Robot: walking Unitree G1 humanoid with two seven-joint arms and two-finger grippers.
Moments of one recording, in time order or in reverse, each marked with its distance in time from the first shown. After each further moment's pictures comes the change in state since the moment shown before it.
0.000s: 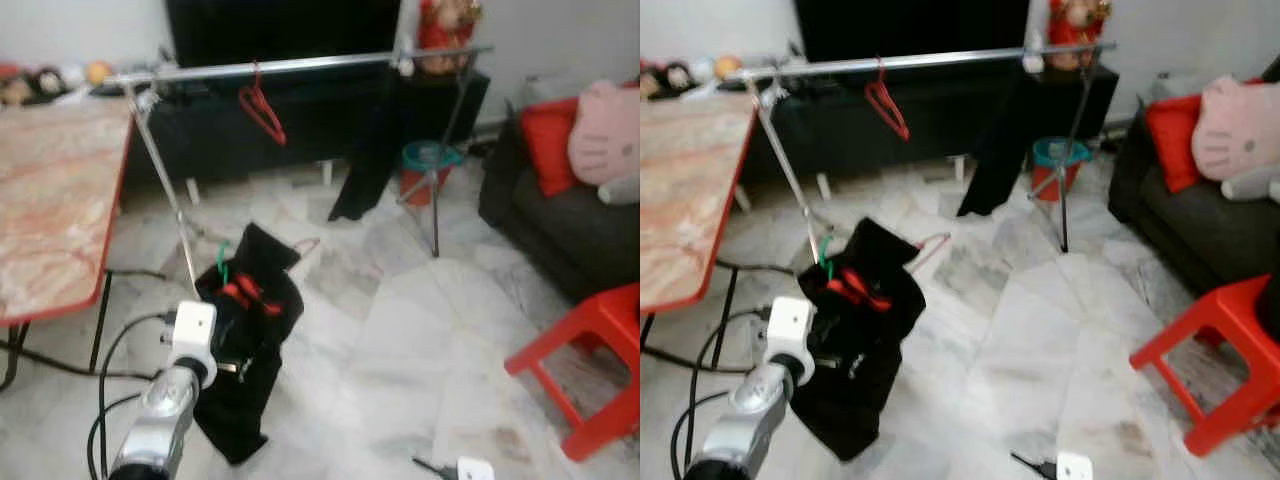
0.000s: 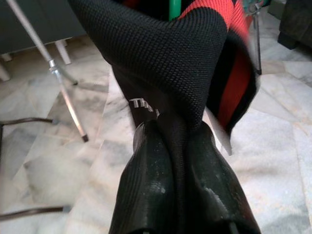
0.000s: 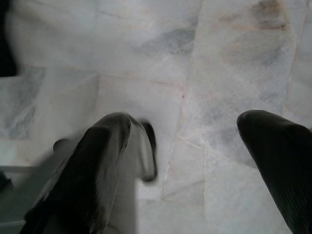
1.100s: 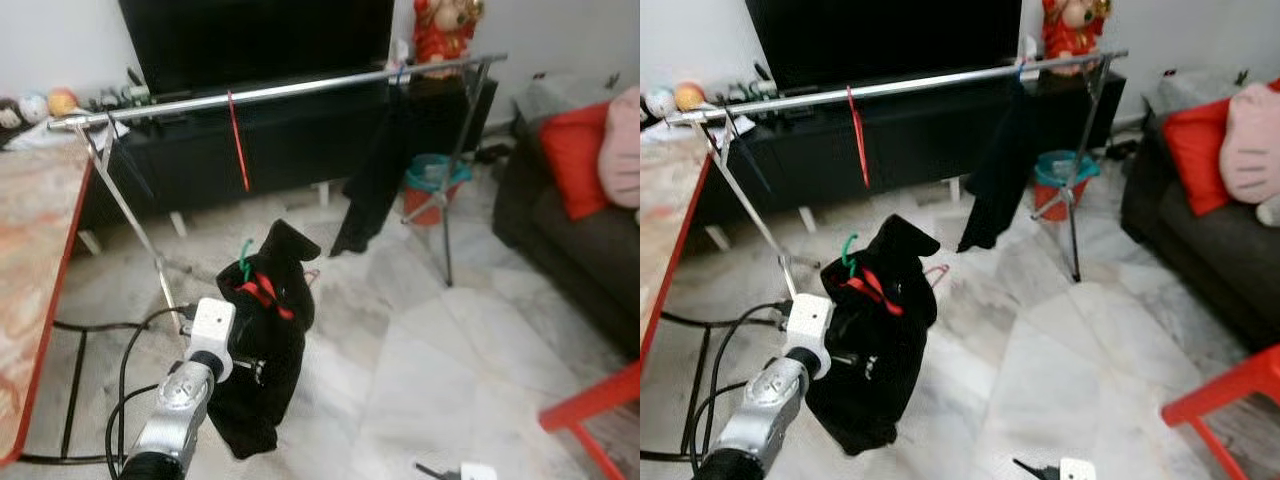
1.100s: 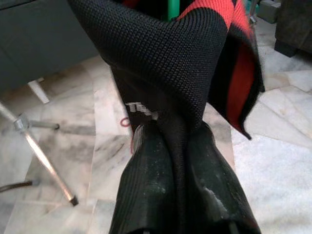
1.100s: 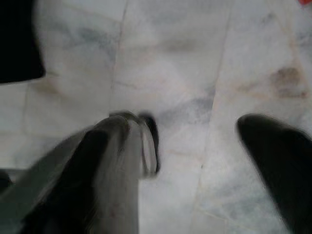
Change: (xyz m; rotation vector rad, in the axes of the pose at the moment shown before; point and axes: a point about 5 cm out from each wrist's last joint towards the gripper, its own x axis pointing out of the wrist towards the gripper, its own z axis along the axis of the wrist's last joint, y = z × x) left arm 0.008 -0.016 0.002 0.033 -0.023 -0.078; right arm 0.000 -0.001 0.002 -0.024 -0.006 -0.008
